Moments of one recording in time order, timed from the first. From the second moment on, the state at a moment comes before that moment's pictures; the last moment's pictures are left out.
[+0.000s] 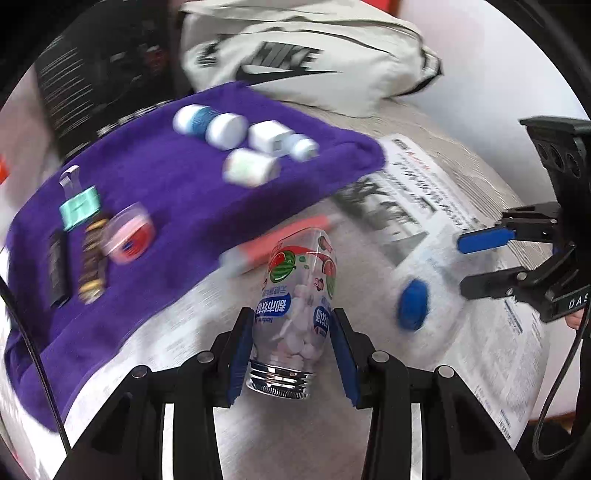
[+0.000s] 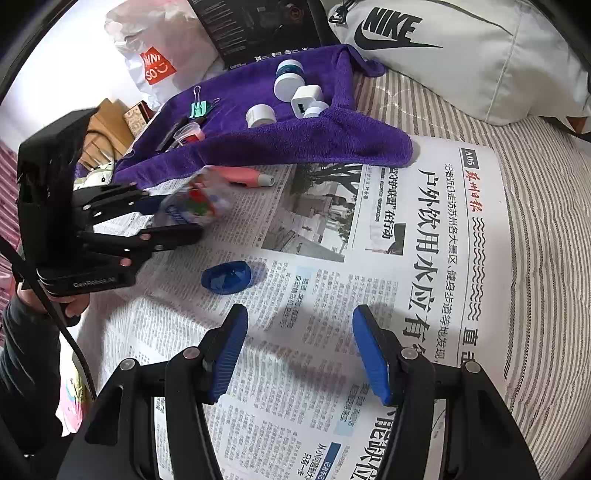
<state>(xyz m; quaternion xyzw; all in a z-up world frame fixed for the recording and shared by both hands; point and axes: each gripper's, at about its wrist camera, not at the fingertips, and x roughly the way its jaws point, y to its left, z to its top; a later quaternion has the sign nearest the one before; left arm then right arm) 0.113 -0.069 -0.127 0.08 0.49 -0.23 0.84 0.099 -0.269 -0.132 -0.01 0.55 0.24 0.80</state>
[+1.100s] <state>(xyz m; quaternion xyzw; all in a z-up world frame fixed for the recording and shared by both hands) 0.079 0.001 -0.135 0.00 0.50 -0.17 0.85 0.170 -0.124 -0.139 -0.24 0.48 0.31 0.78</state>
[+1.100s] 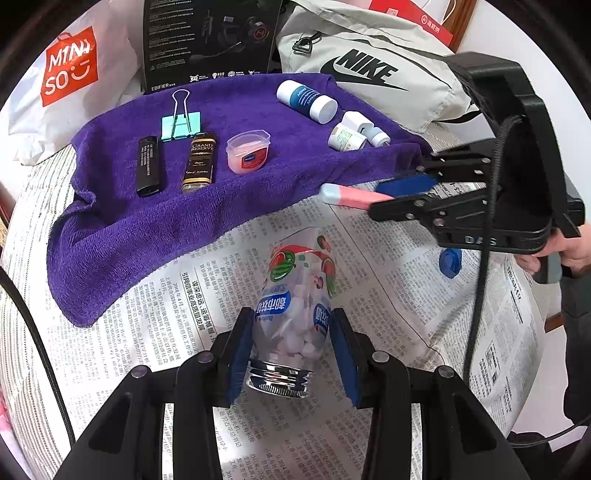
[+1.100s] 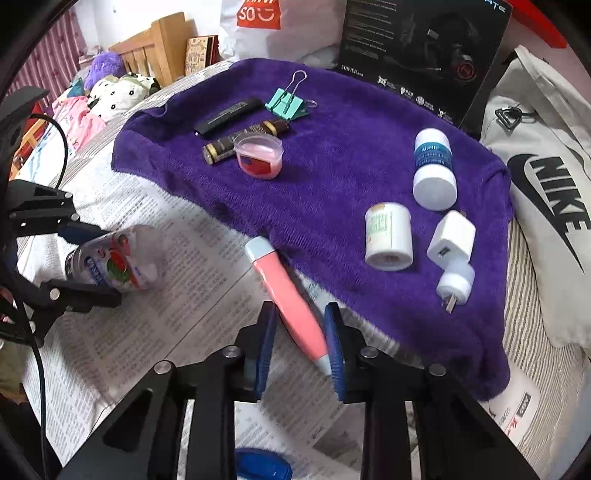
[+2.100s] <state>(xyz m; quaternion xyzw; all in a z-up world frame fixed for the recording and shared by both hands) 0.068 0.009 -0.135 0.00 0.51 -0.13 0.85 0.084 -0.193 -0.140 -0.14 0.48 0.20 0.85</state>
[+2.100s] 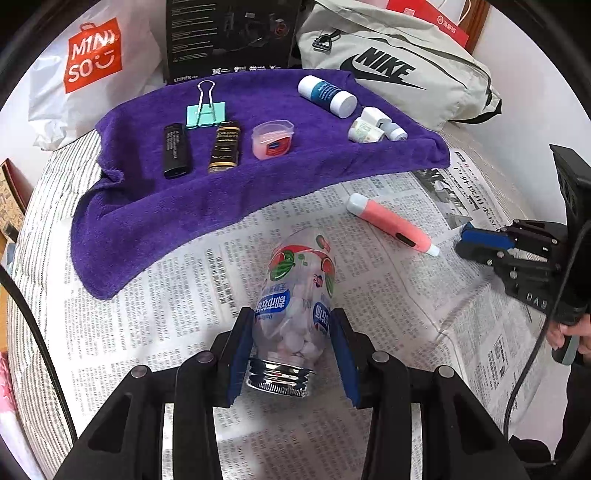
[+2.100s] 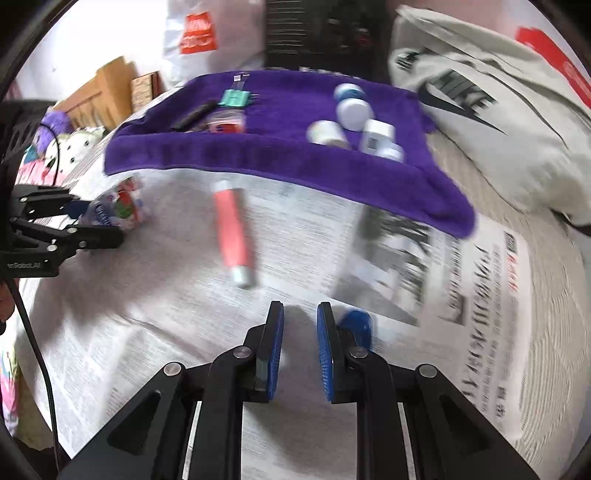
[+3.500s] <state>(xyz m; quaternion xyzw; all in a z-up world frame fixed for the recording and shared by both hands) 0.092 0.006 -0.136 0.01 0.50 -0.10 0.86 0.132 -0.125 -0.144 -0.12 0.48 0.32 0.81</state>
